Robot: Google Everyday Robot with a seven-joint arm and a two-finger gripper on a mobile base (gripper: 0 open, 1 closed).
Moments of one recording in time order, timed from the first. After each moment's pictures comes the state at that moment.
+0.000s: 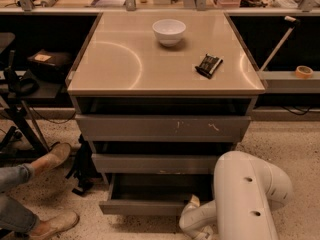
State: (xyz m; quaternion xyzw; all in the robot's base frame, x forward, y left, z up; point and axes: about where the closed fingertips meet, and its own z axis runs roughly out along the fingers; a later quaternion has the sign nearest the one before) arm 0.528 -0.139 0.144 -0.46 0.84 -0.15 0.27
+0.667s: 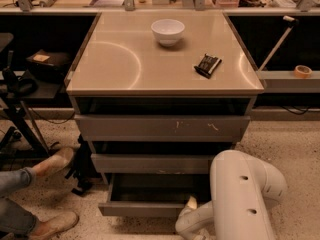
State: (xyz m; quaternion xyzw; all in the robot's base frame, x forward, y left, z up) arm 0.509 -0.122 0.138 -0.47 0.84 -0.14 0.25
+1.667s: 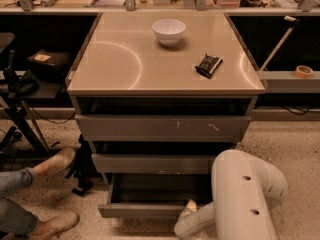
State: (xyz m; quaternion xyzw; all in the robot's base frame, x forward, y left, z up) arm 0.499 -0.122 0.145 -0.46 0.84 -0.15 0.25
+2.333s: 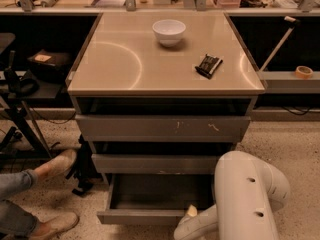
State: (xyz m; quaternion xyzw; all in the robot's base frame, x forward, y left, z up) arm 0.476 -0.125 0.143 -0.44 0.85 -0.14 0.24
